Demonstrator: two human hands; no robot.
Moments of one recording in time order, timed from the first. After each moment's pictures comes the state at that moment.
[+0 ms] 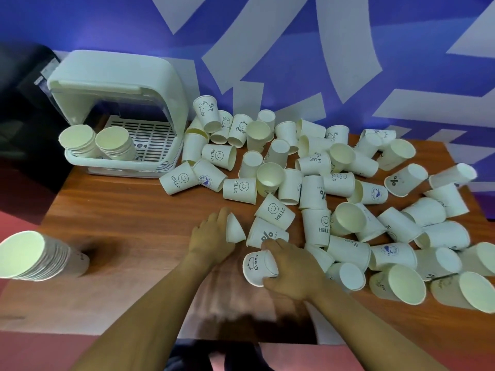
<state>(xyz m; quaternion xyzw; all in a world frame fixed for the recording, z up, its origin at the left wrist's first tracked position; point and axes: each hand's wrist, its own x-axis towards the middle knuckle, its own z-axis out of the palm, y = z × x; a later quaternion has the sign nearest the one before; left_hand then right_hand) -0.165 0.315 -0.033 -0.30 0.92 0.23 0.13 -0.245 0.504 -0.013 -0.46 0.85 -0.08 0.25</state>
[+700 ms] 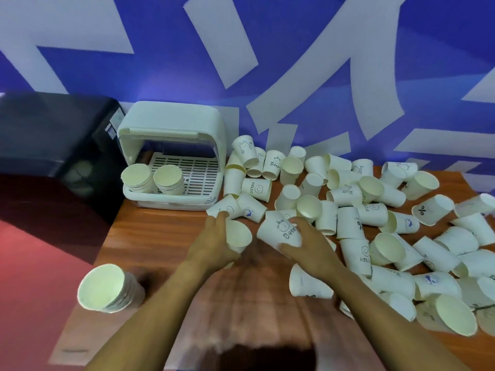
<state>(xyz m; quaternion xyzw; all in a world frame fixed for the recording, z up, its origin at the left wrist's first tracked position) -0.115 0.216 0.047 -0.30 0.89 0.33 0.05 -0.238 0.399 0.045 -0.27 0.88 -0.31 0.23</state>
